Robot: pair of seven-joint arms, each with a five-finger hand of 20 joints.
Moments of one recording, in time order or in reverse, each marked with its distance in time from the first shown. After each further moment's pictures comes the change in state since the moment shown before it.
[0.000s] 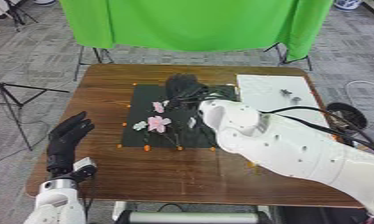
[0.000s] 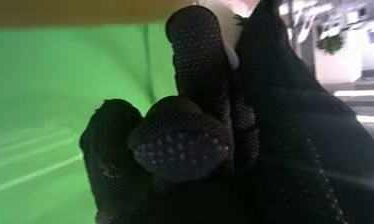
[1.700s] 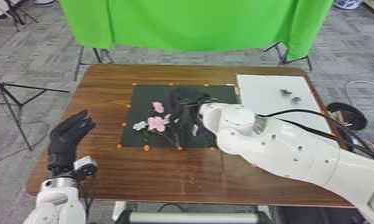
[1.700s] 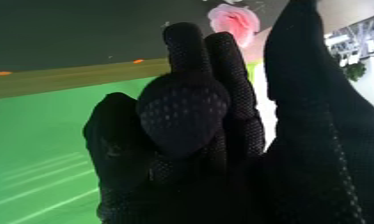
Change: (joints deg) left arm -0.6 -0.3 -0.1 0.4 -0.7 -1.3 -0.3; right arm -1.6 -0.9 1.9 2.7 2.8 -8.3 2.9
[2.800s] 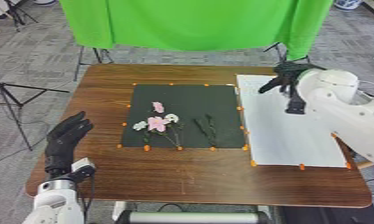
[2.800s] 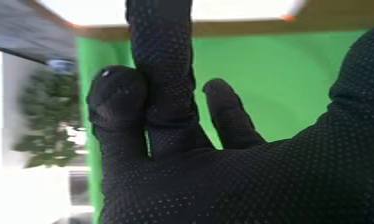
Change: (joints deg) left arm 1.4 0.1 -0.8 -0.8 -0.1 0.3 0.1; right arm -8.1 20.9 25.9 1.0 3.0 -17.2 15.5
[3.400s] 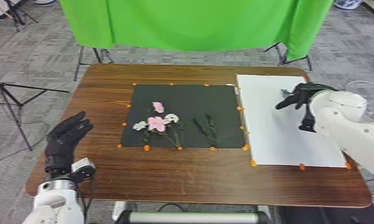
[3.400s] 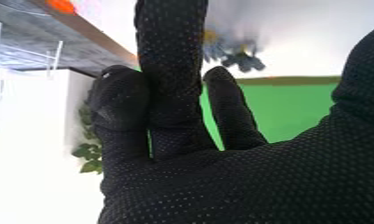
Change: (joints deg) left arm 0.0 0.0 0.0 0.0 0.1 0.0 -0.2; right arm -8.0 2.3 3.0 3.5 -1.1 4.1 1.5
